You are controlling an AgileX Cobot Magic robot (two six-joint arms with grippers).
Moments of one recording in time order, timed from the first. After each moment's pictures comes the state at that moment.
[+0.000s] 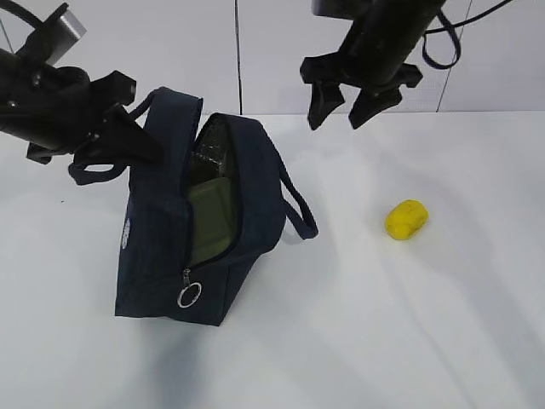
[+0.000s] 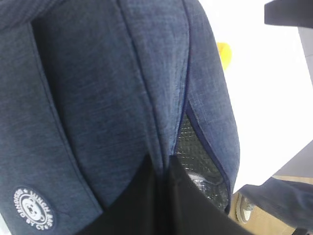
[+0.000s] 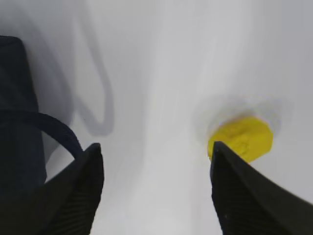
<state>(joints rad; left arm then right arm) -0.23 1.60 -1.09 -0.96 0.77 0.47 0.32 2.15 -2.08 0.24 1.23 -0.06</state>
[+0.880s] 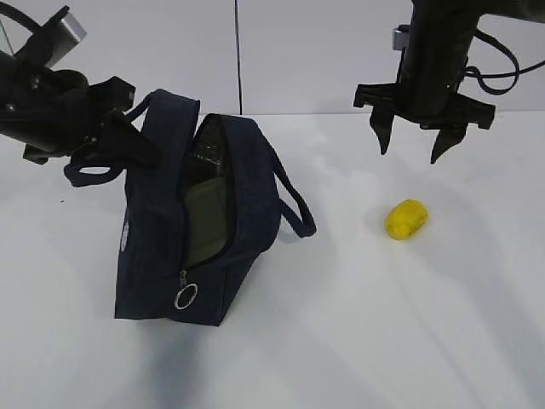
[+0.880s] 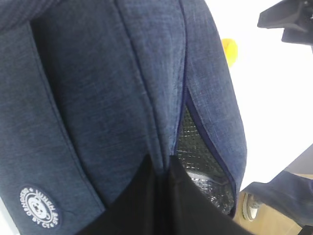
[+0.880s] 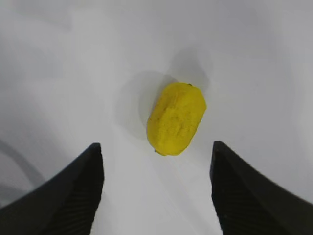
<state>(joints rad) -0.23 1.60 -1.09 -0.93 0.77 0.47 0.31 2.09 -1.87 -0.16 1.23 0.71</state>
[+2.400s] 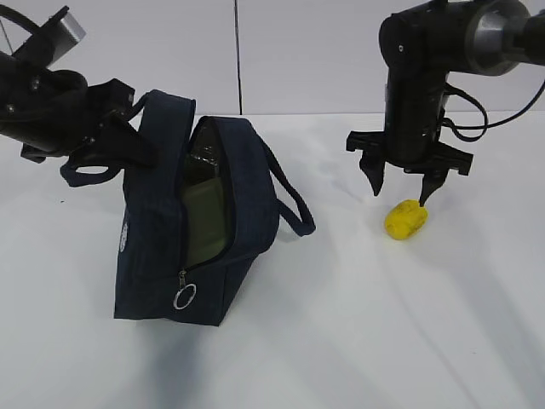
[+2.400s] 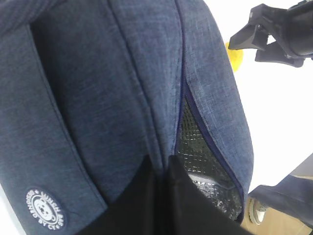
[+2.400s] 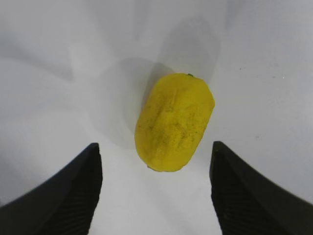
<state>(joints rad) -0.23 1.60 -1.09 -0.91 0.75 0.47 0.30 2.23 -1.87 -0.17 1.22 0.85</state>
